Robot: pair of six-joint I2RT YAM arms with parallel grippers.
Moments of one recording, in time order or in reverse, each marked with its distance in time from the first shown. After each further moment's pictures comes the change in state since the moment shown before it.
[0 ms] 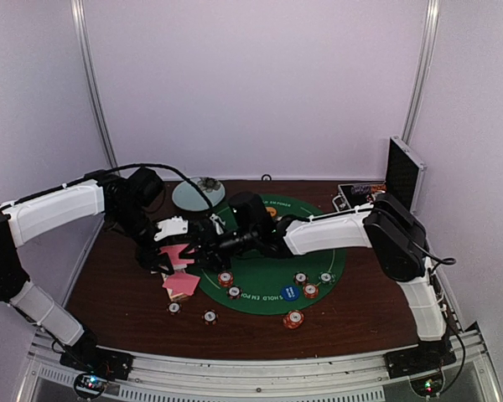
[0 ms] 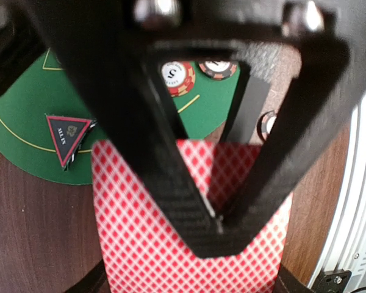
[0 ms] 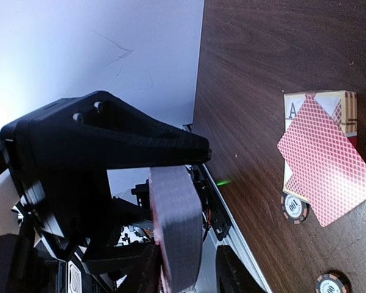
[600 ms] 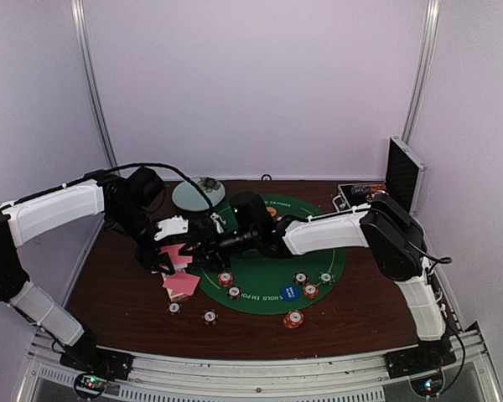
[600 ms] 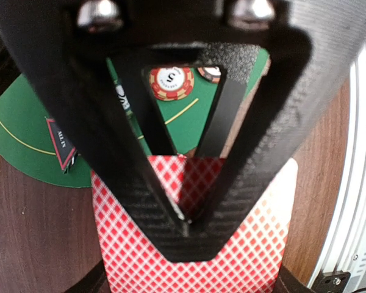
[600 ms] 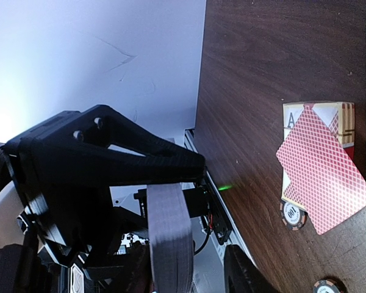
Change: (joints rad) left arm 0.000 0.000 0.000 0.002 0.009 0.000; right arm -0.013 0.014 0.000 0.043 -0.006 0.024
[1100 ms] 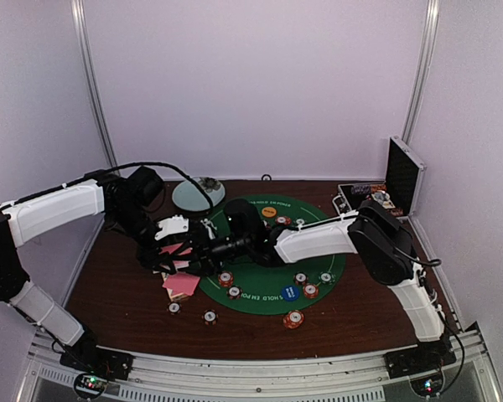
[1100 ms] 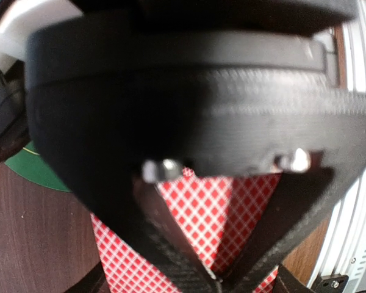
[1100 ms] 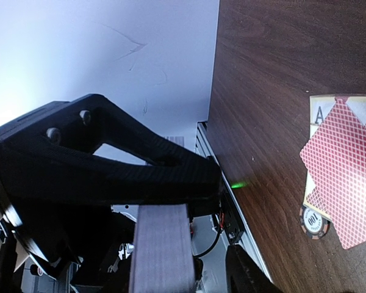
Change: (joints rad) left arm 0.002 0.000 0.000 0.007 0.019 -0.006; right arm 0.031 0.069 0.032 0.126 -0.011 0.075
